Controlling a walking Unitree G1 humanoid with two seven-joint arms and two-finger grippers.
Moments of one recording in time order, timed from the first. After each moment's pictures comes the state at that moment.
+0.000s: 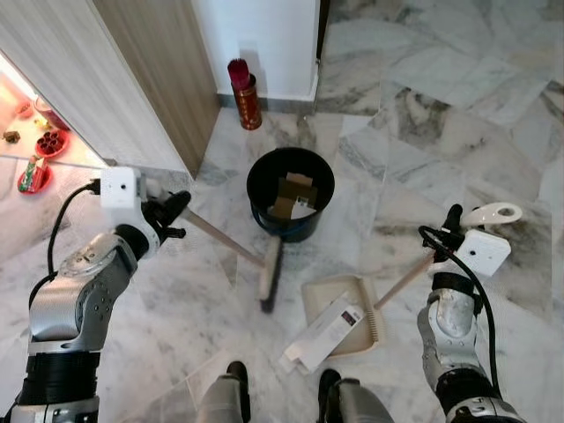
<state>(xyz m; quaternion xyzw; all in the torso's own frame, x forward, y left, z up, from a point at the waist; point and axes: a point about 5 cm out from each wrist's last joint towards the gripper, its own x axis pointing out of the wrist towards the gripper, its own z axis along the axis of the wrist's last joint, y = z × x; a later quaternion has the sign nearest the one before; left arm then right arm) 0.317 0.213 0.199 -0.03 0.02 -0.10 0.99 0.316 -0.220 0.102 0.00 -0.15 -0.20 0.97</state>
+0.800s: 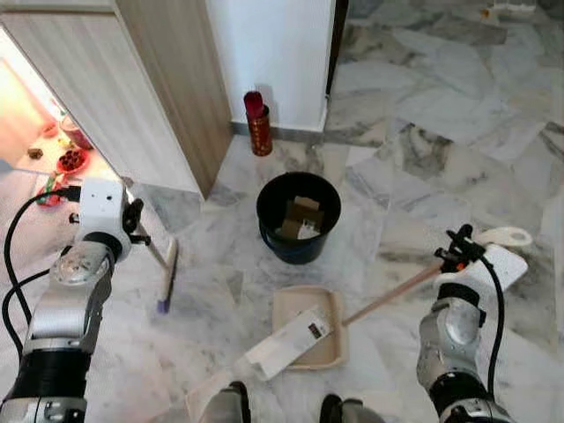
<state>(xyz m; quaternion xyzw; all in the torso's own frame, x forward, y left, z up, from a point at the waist) 0.324 0.247 0.178 0.12 0.02 0.04 0.99 0.310 -0.229 0.080 0.13 -0.10 -0.25 0.95</state>
